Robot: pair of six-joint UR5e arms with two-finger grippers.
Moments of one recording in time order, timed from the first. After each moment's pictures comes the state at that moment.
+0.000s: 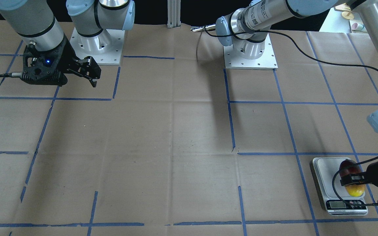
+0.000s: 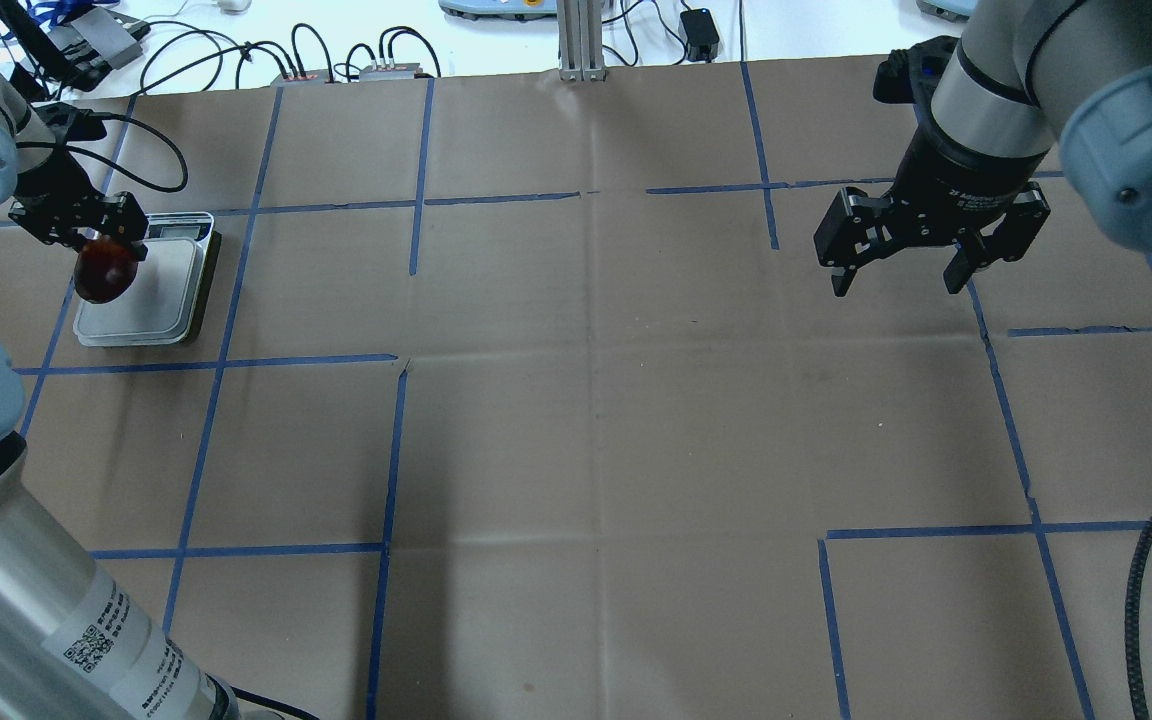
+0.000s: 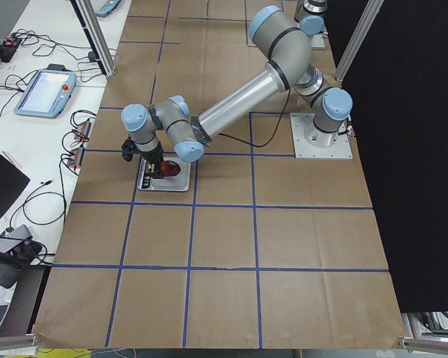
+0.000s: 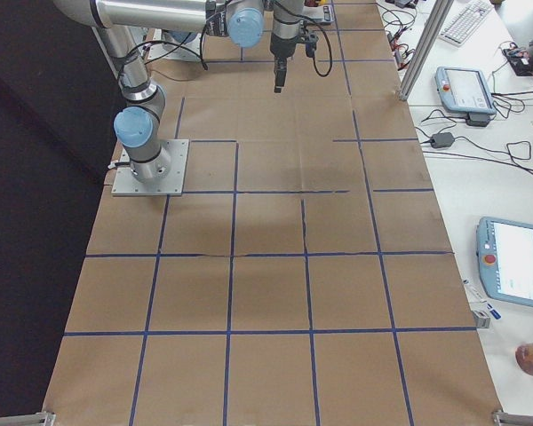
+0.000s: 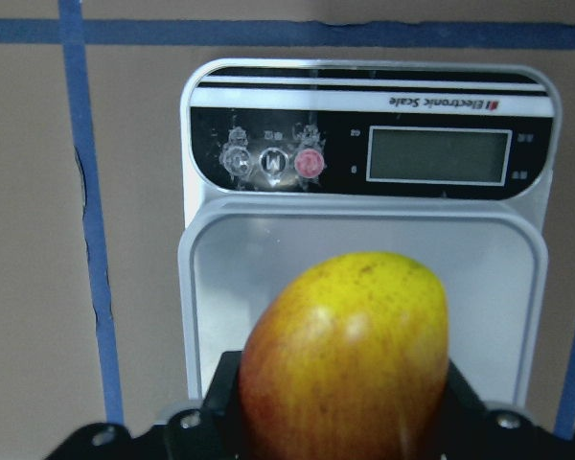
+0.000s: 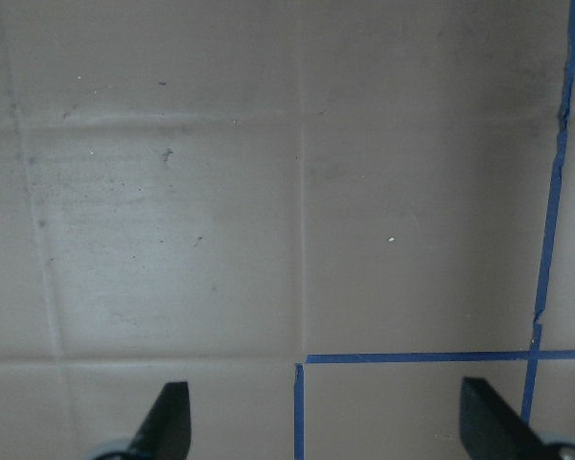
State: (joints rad) left arm -1.08 -2.26 -1.30 -1.21 1.64 0.46; right arm 1.53 -1.60 1.68 -1.57 -1.56 -0.02
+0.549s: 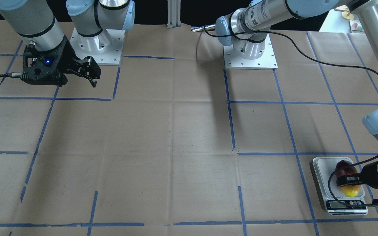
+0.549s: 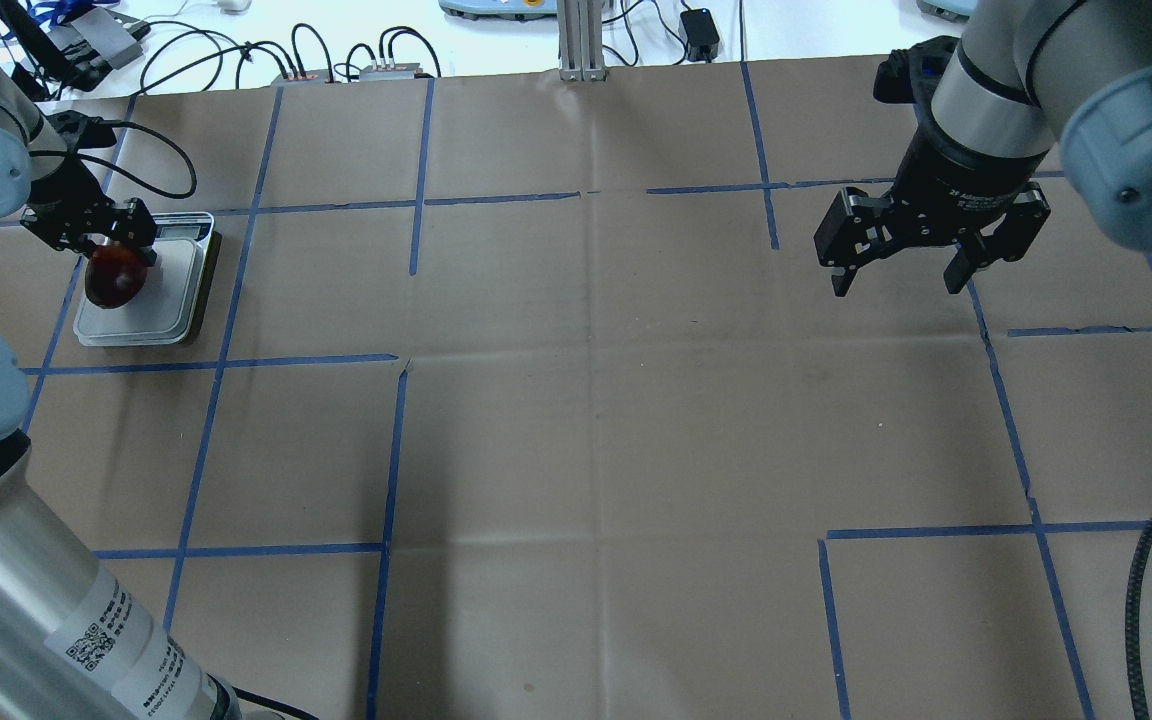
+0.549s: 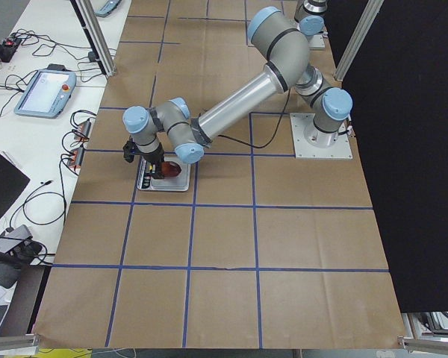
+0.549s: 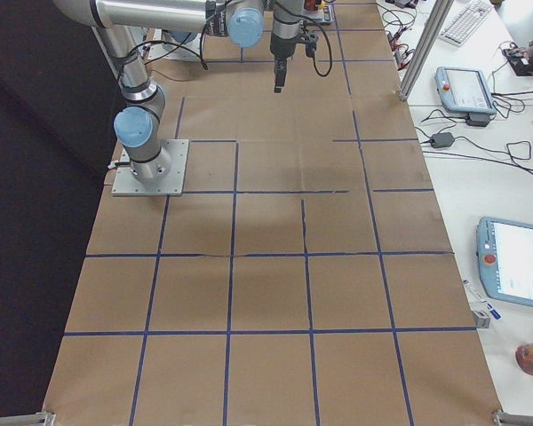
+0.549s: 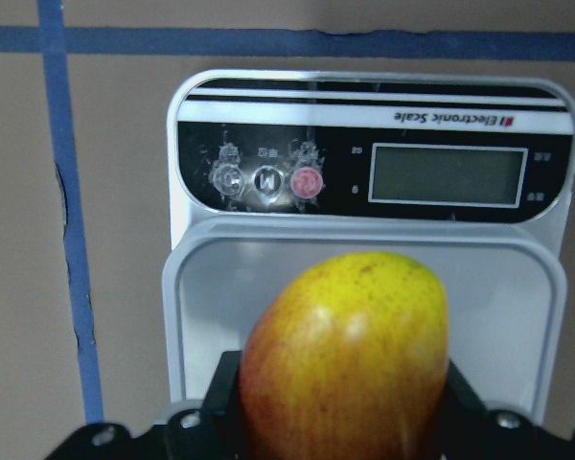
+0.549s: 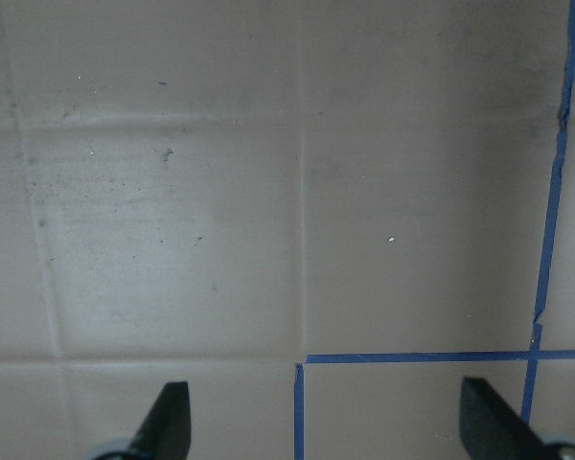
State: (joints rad) left arm -1.09 -2.26 -1.32 -1.20 1.64 0.45; right arm 1.53 -1.60 1.68 -1.57 -1.56 -0.02
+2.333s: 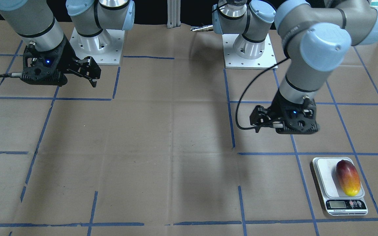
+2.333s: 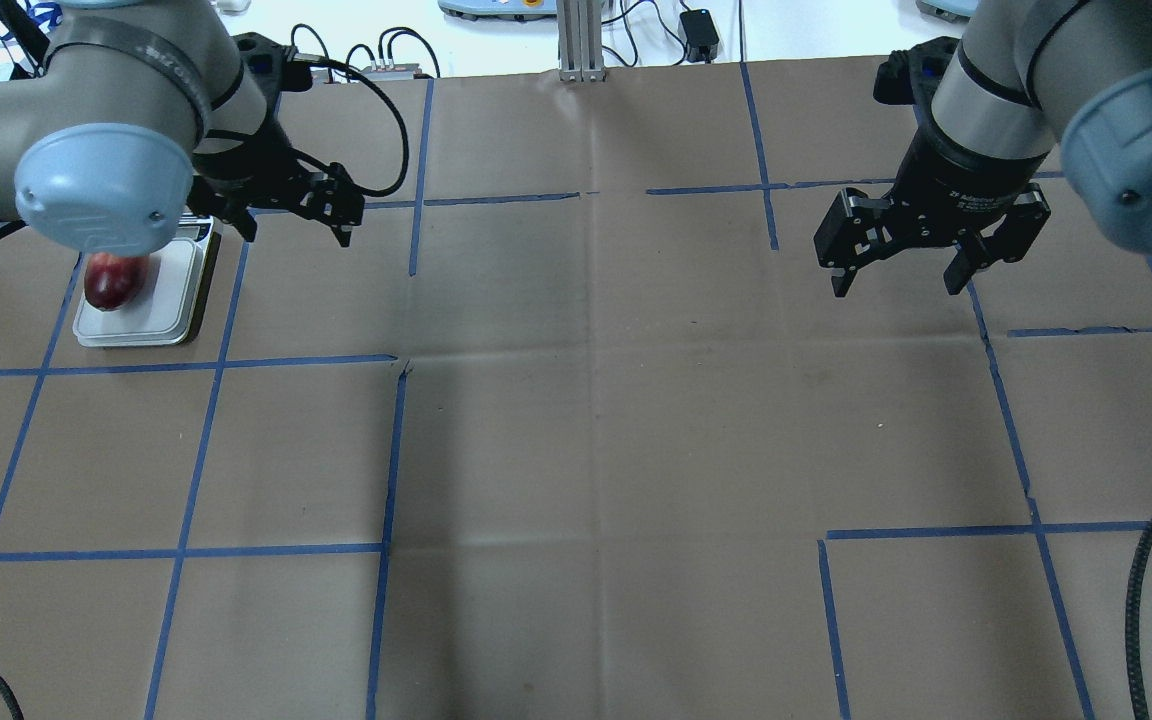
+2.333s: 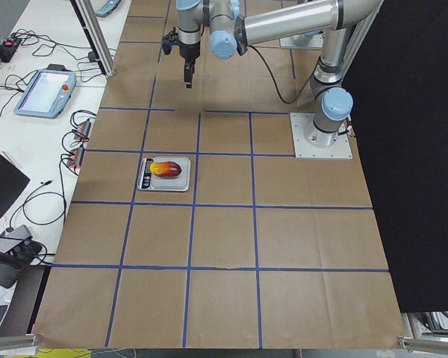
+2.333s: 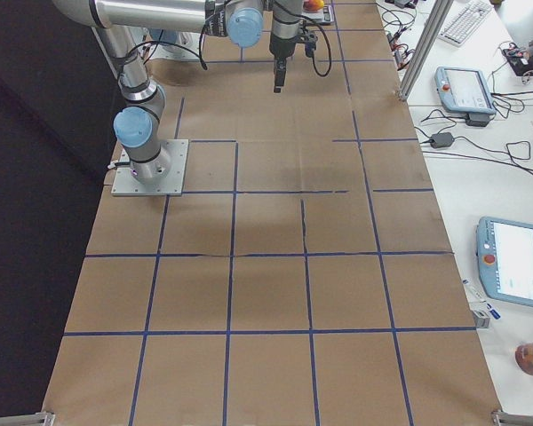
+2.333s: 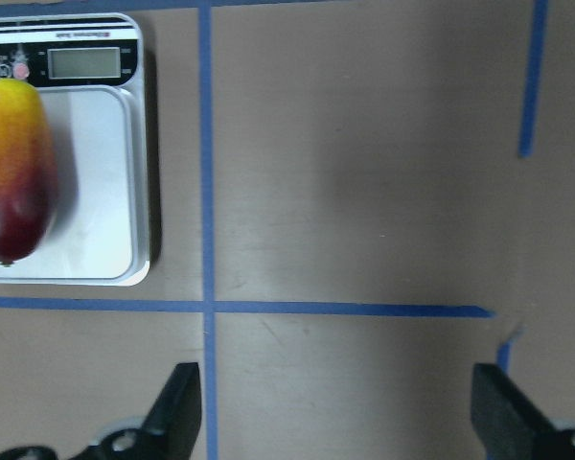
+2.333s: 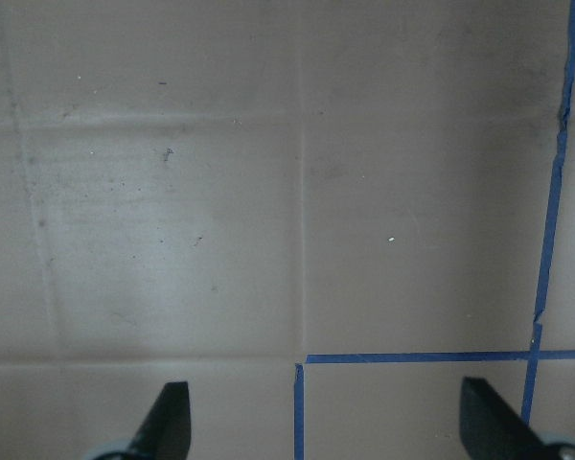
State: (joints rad) left arm -1.58 -1.72 -1.64 -1.29 1.64 0.07; right arm 1.53 -1.60 1.68 -1.57 -1.56 -0.02
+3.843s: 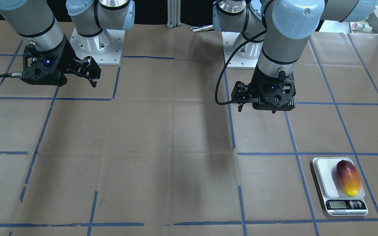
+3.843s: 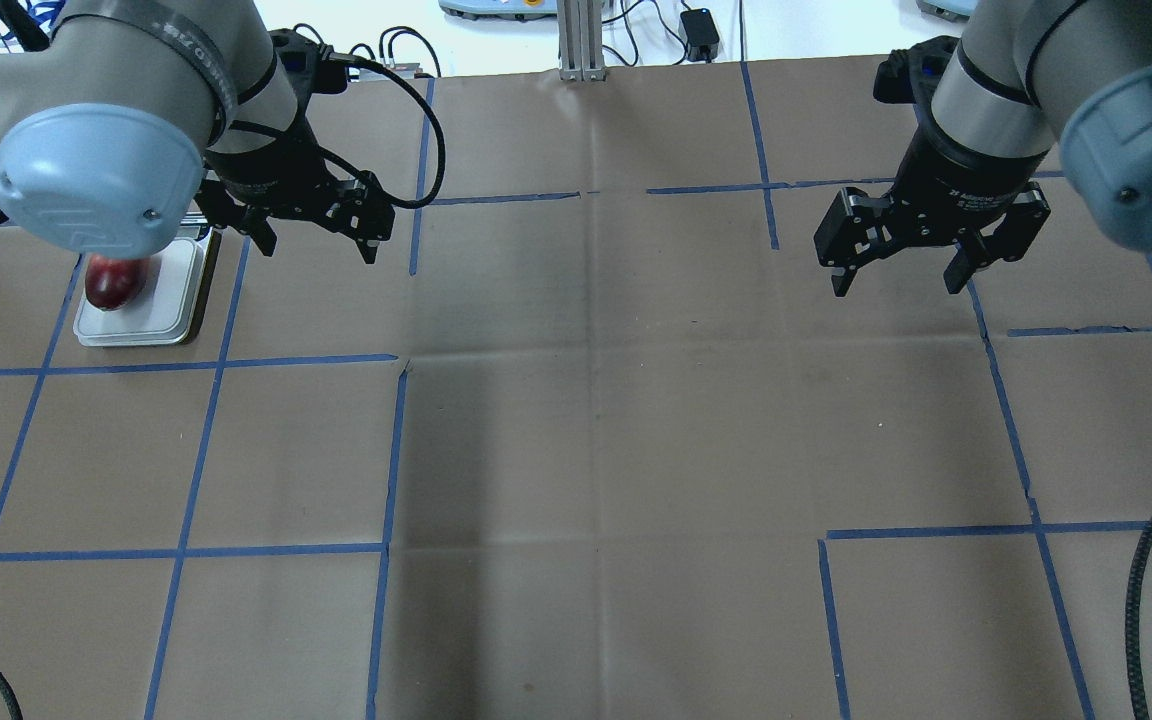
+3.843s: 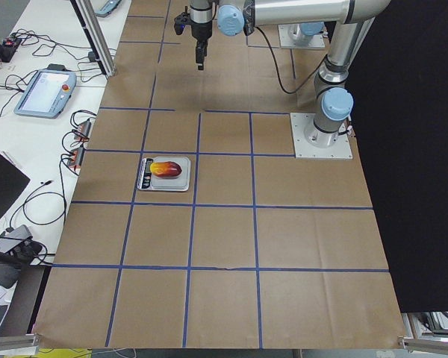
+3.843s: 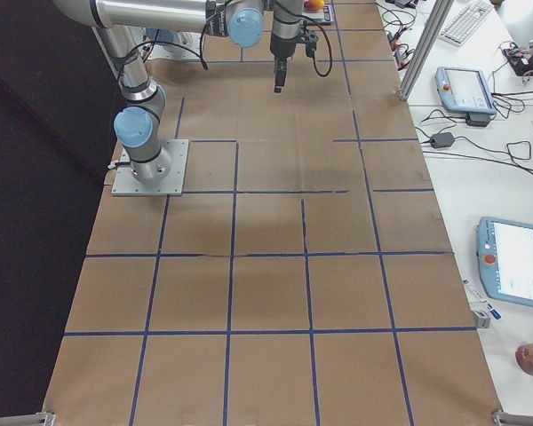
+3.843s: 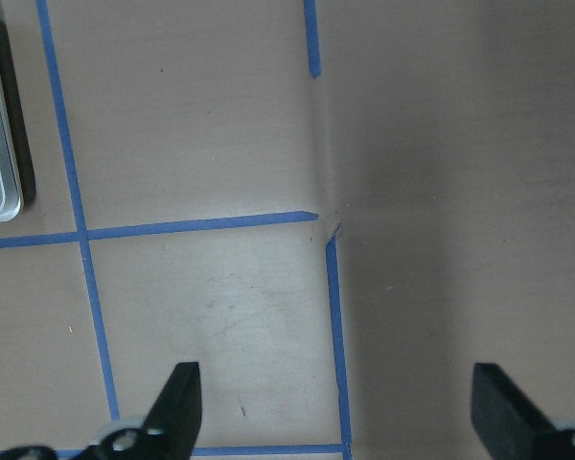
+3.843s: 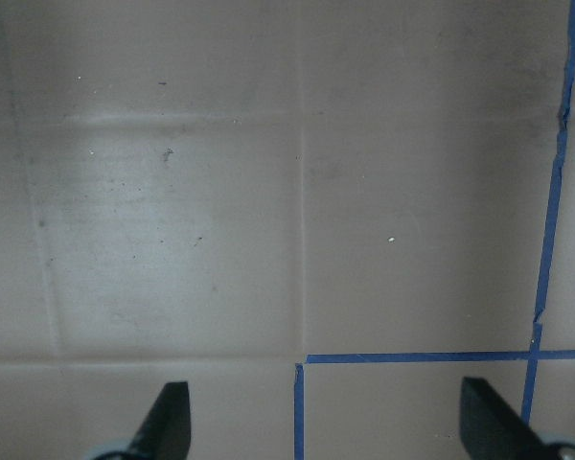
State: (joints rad) left arm -1.62 -1.67 -1.61 -1.41 1.65 0.04; right arm 1.53 -1.60 1.68 -1.57 -1.56 -0.02
